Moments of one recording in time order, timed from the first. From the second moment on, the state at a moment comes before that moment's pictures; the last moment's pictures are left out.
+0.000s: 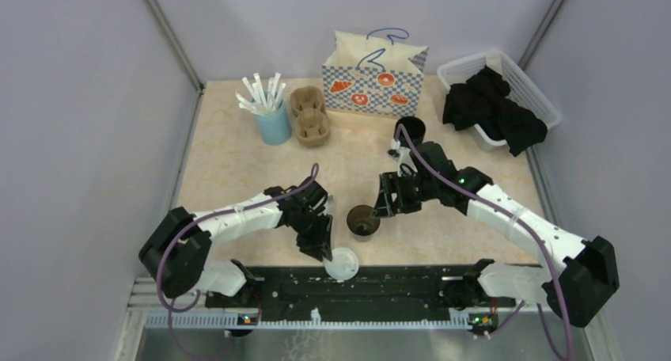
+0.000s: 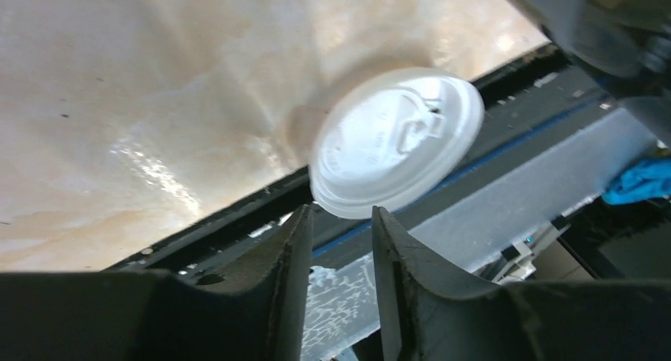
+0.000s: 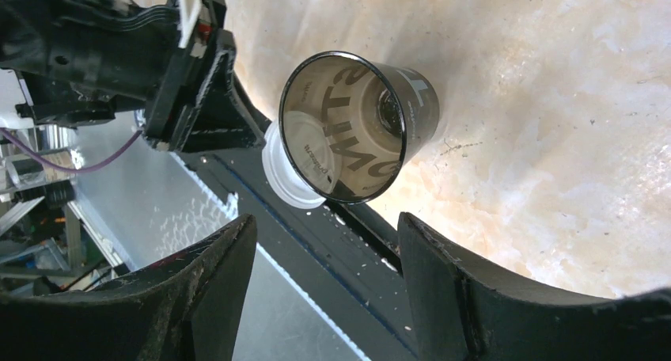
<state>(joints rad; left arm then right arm) -0.78 1.35 0.71 -0.64 0.45 -0.68 0.67 1.15 0.91 -0.63 -0.42 0.47</state>
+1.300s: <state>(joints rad) -0.50 0.85 0.69 -0.06 0.87 -0.99 0.61 0.99 0.97 -0.17 -0.61 0.93</state>
